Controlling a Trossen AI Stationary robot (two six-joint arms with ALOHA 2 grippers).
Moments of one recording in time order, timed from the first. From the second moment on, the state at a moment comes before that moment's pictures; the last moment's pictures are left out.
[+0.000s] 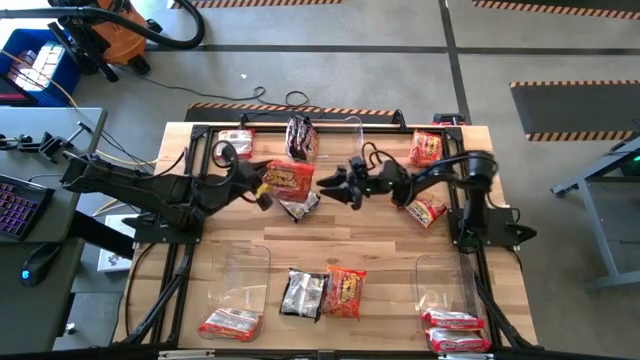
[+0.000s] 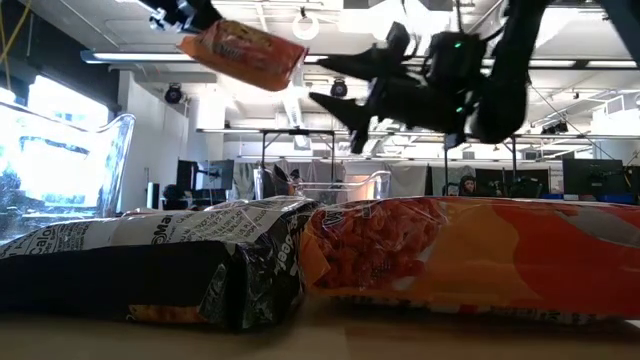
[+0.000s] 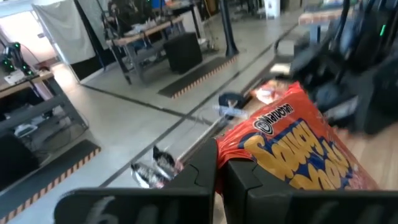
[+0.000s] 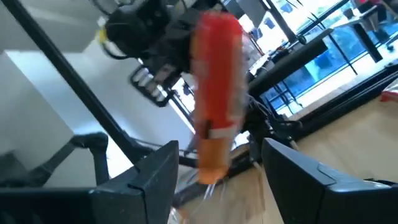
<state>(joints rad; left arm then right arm) -0.17 0.96 0.74 -0.04 -0.92 0.04 -0.24 1.93 0.70 1.51 -0.40 0.76</state>
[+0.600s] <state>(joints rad) -0.14 0.96 0.74 0.02 -0.93 -0.01 -0.24 2.03 0.99 1.45 -0.46 0.73</state>
